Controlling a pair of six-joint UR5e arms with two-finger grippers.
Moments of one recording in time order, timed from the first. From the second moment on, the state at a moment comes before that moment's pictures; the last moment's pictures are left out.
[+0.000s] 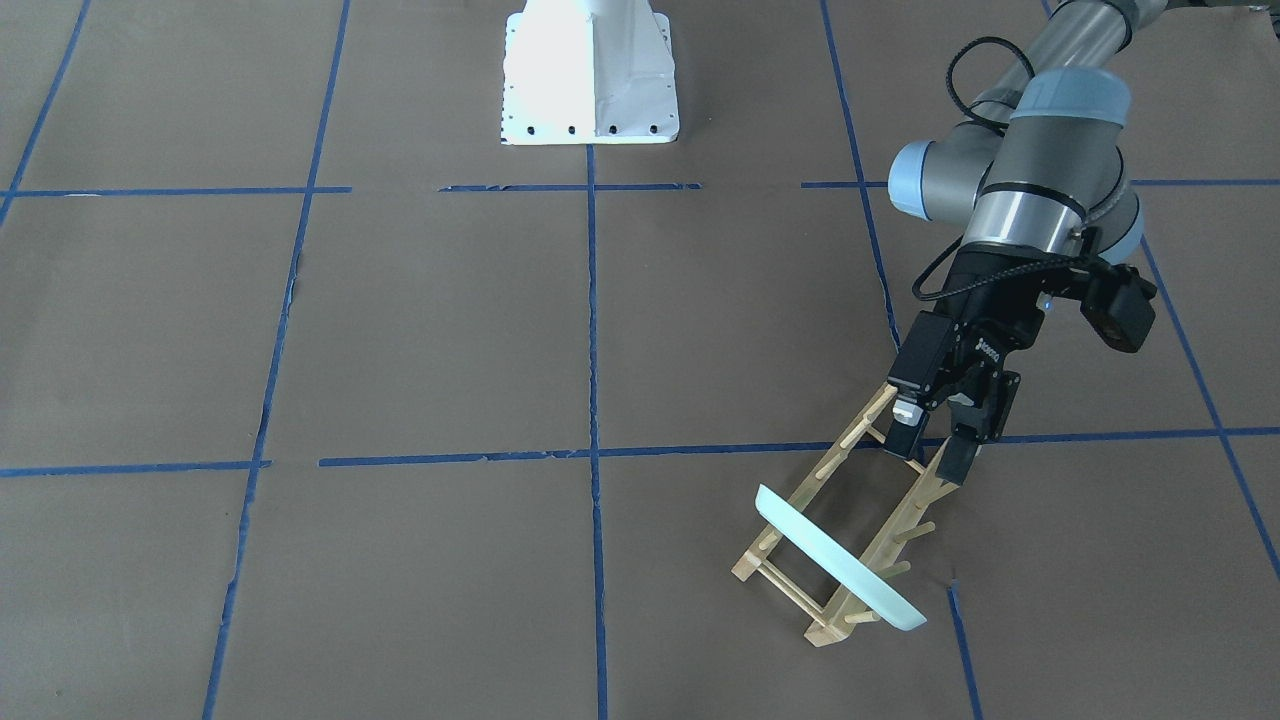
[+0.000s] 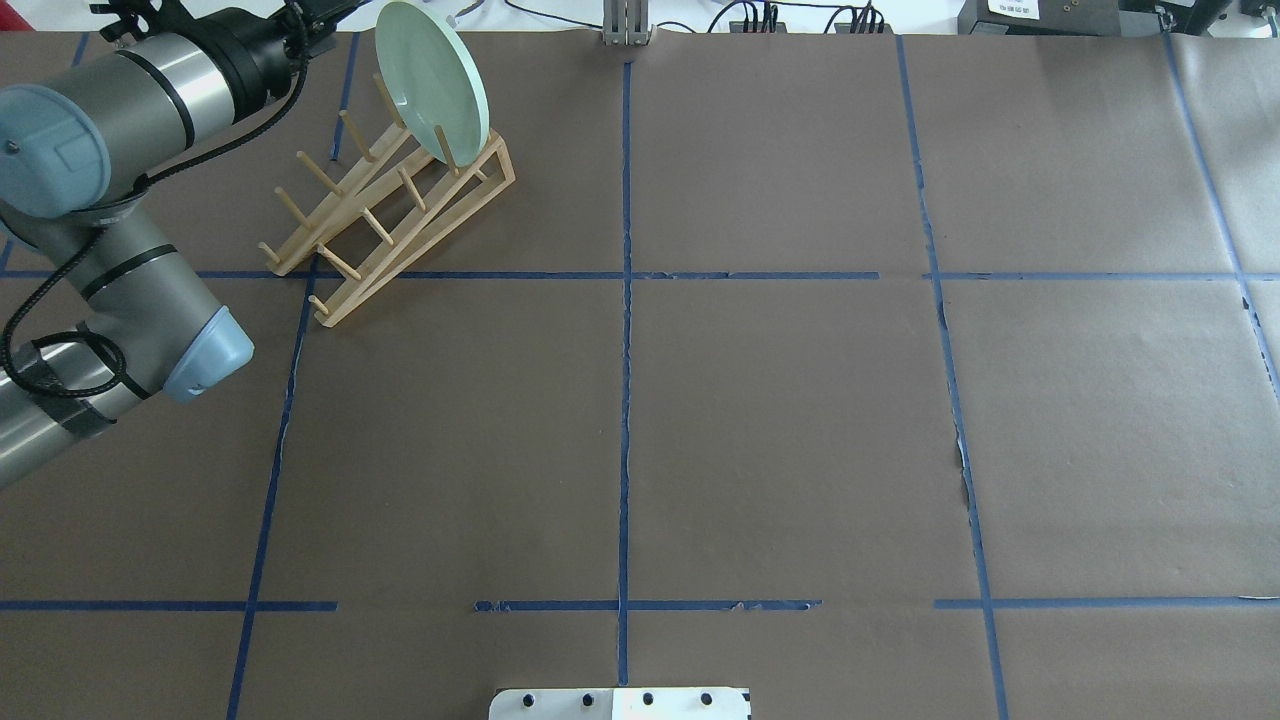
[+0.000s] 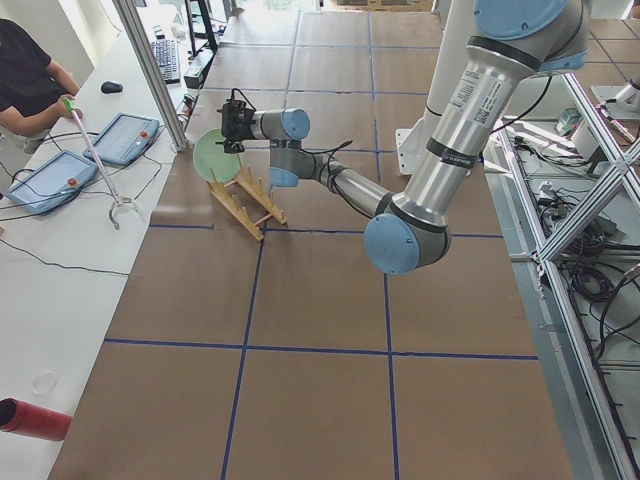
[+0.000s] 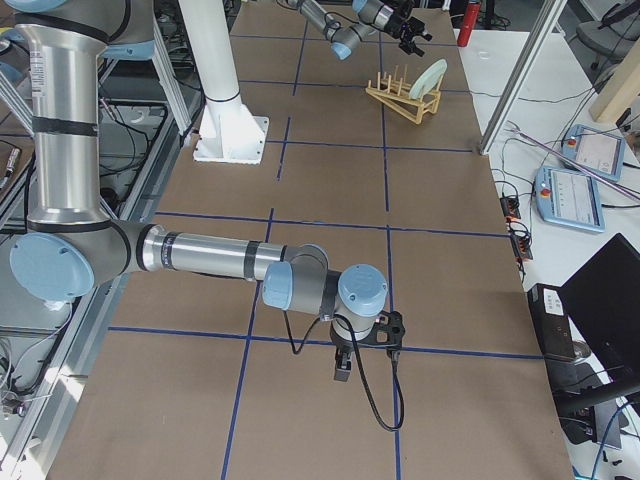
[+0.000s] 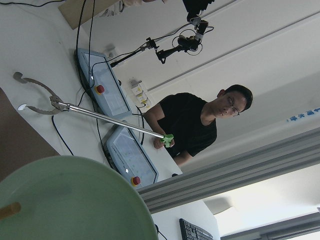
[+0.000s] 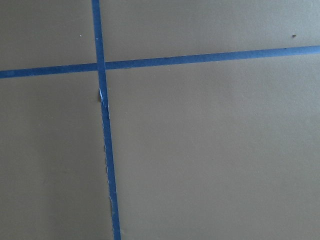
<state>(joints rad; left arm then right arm) -0.89 -2.00 -1.57 -2.71 -1.48 -1.40 1.62 -1.62 1.56 -1.63 2.31 -0.02</state>
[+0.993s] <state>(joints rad) -1.14 -1.79 -1.75 -2.22 -1.82 -0.53 1.62 -1.62 1.56 -1.63 2.31 -0.02</state>
